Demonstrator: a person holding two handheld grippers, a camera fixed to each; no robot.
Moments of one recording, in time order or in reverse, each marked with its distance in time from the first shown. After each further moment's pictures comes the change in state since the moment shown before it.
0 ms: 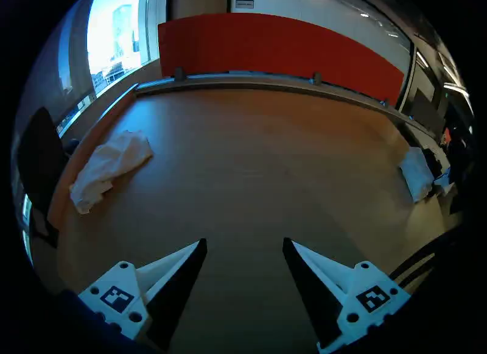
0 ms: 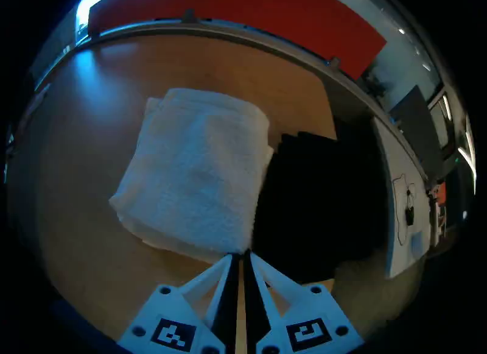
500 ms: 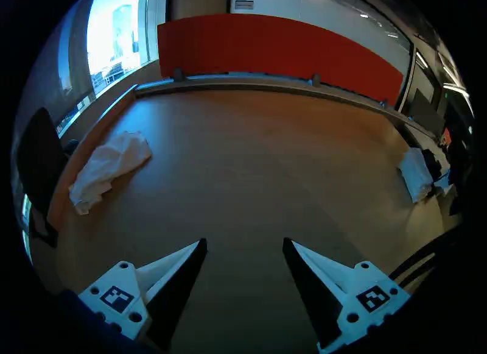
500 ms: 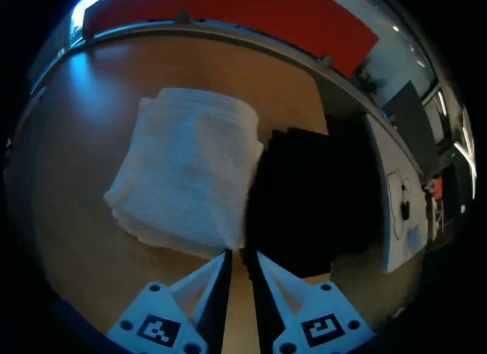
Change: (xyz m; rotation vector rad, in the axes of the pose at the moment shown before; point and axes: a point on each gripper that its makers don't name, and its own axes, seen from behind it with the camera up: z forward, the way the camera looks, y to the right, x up) left arm 0.002 0.002 0.000 -0.005 0.005 0.000; right arm -0.005 0.008 -0.005 -0.040 0.002 0.023
